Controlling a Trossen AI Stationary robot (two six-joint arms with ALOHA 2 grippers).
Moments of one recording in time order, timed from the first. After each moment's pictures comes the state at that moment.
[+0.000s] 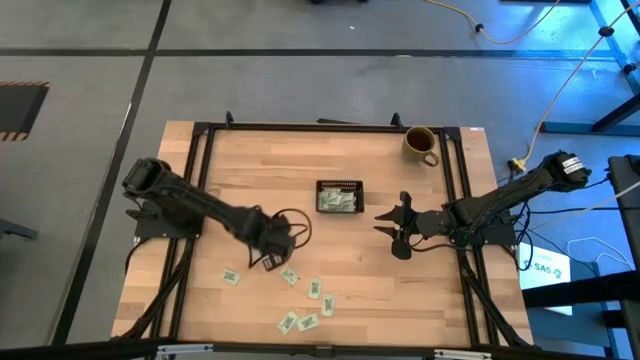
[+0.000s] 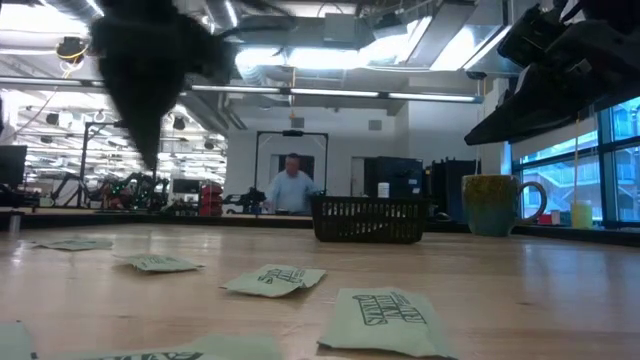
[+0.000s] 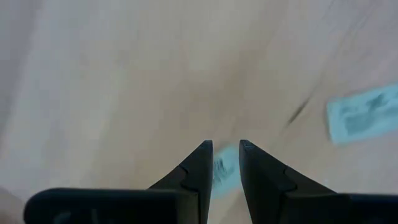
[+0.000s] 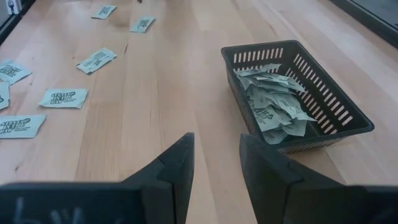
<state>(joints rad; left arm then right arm) -0.33 1.65 1.16 -1.01 -0.20 -0.83 0.35 1.02 0.35 0.12 0.45 0.29</state>
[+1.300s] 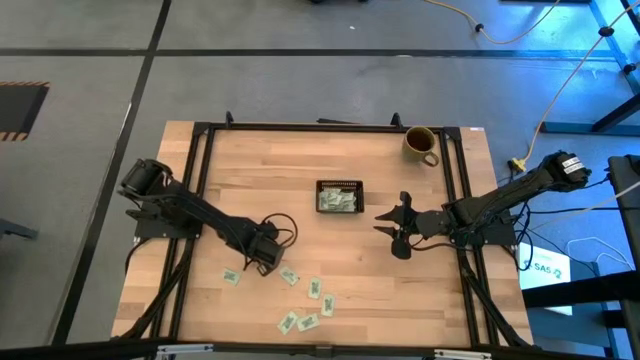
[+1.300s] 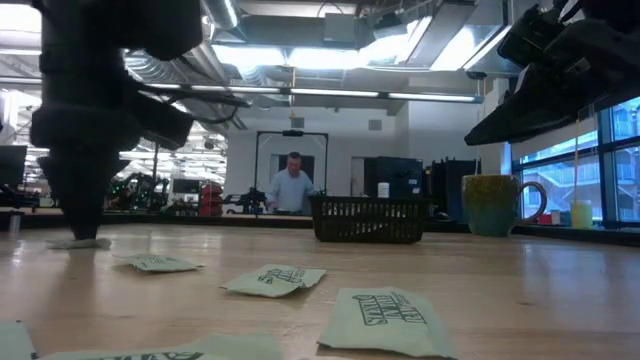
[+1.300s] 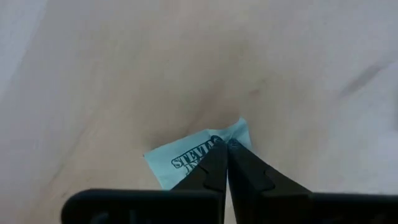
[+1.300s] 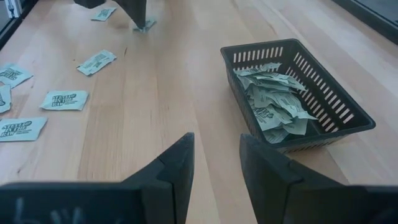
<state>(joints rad) -0.38 1.65 0.88 -0.74 -0.11 -1.07 0.35 1.02 0.35 0.12 0.45 0.30</state>
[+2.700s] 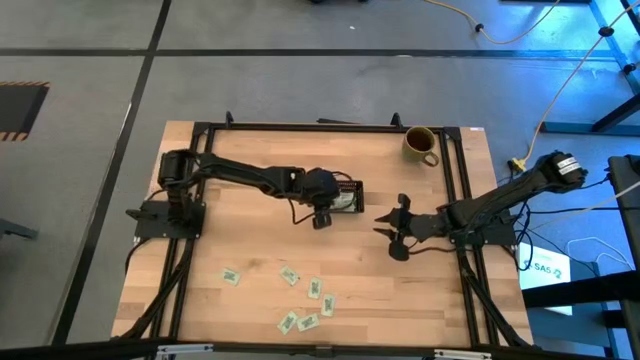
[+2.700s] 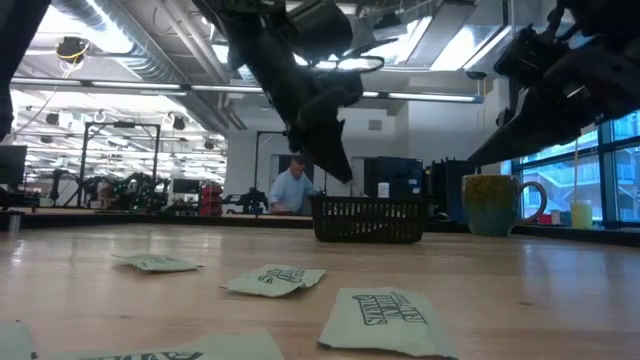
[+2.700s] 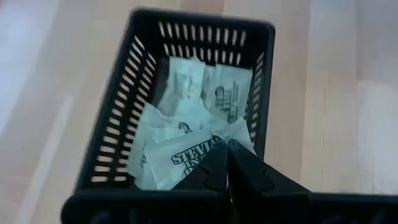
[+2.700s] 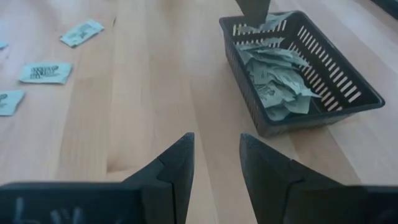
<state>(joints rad) 0.10 1.86 1.26 -0.29 -0.08 -0.08 0.35 1.10 0.35 0.11 0.45 0.31</state>
